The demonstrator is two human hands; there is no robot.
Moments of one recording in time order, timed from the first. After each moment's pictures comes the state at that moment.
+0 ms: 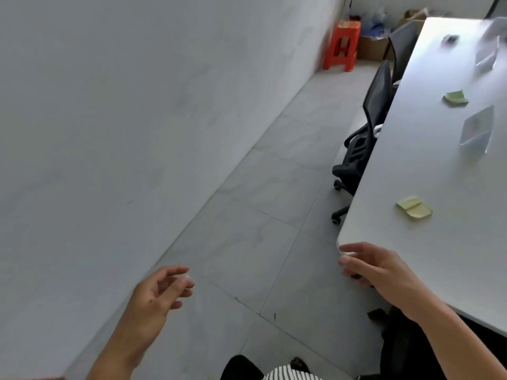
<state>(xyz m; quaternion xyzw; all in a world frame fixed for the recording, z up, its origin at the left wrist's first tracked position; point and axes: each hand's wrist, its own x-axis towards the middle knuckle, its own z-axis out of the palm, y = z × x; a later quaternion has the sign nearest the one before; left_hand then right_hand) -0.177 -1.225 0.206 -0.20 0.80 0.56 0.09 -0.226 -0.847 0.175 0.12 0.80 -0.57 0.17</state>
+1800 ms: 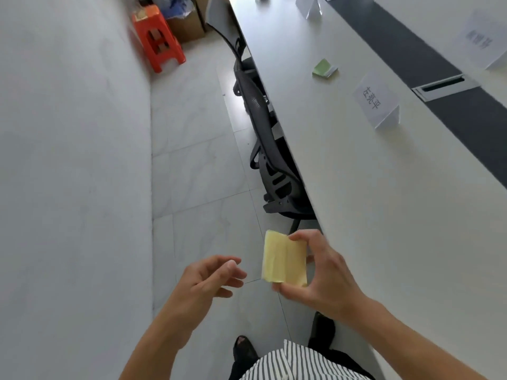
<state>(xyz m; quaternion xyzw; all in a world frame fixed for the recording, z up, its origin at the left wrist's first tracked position) -0.778 -0.966 0.200 0.12 0.77 0.46 0.42 -0.630 -0.793 0.139 0.21 0.86 -0.45 -0.14</state>
